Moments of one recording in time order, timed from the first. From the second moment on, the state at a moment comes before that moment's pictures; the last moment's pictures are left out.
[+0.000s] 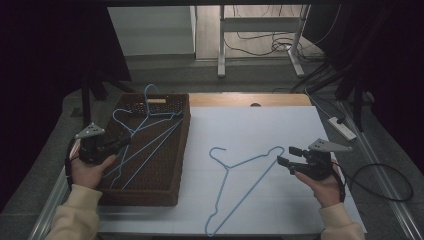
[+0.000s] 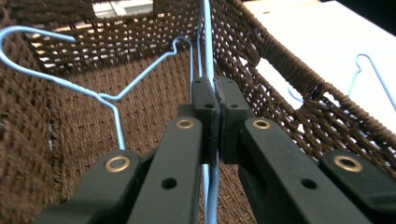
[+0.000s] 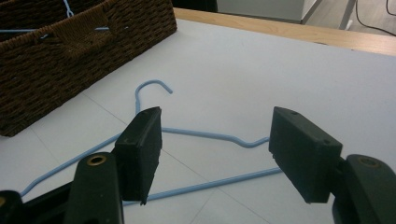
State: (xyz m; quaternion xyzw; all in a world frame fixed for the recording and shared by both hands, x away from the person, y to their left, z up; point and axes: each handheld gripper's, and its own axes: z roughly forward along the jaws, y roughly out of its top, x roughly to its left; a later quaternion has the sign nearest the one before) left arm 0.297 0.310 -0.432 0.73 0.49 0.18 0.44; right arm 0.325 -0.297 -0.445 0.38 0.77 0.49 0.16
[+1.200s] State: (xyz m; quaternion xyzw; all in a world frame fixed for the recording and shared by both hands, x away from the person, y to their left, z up) left arm 0.296 0.297 -0.430 0.75 0.48 0.17 0.42; right arm 0.325 -0.298 -0.446 0.38 0.77 0.49 0.16
